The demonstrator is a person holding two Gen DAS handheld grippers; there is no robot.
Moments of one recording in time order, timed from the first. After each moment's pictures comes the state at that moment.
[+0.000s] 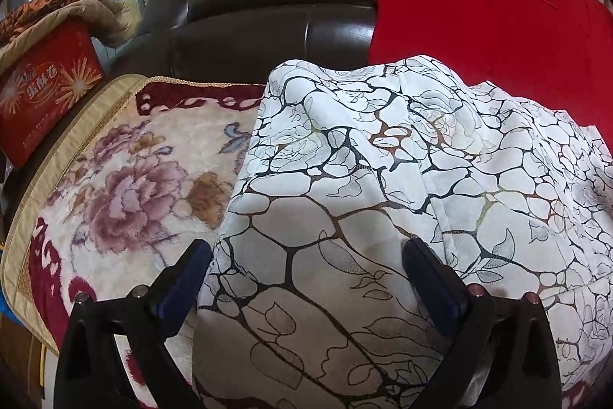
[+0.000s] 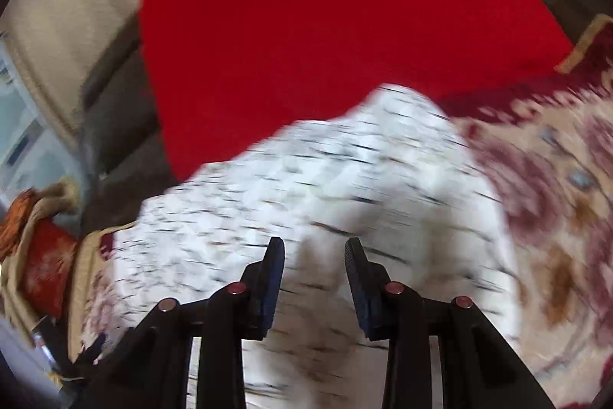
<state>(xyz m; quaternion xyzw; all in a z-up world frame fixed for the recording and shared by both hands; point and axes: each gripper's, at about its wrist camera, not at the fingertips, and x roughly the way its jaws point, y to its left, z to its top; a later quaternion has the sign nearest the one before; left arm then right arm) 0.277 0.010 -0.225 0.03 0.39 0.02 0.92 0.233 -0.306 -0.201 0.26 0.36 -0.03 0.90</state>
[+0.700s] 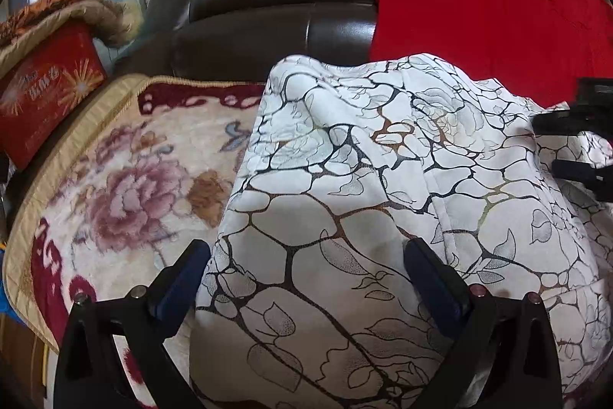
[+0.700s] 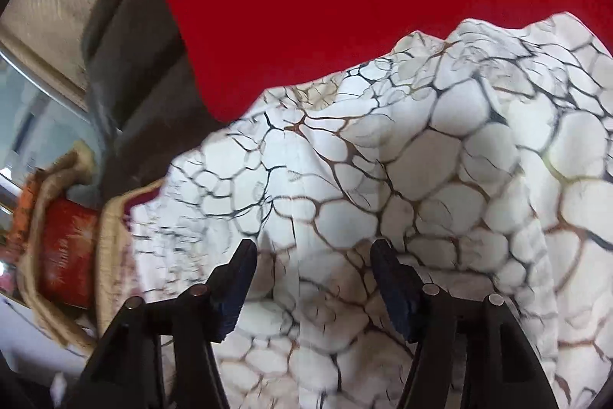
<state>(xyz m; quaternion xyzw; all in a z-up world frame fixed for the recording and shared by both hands) 0.278 0.009 -0.229 0.03 0.40 0.03 0.92 0.341 -0.227 -0.242 0.31 0.46 0.05 0.83</state>
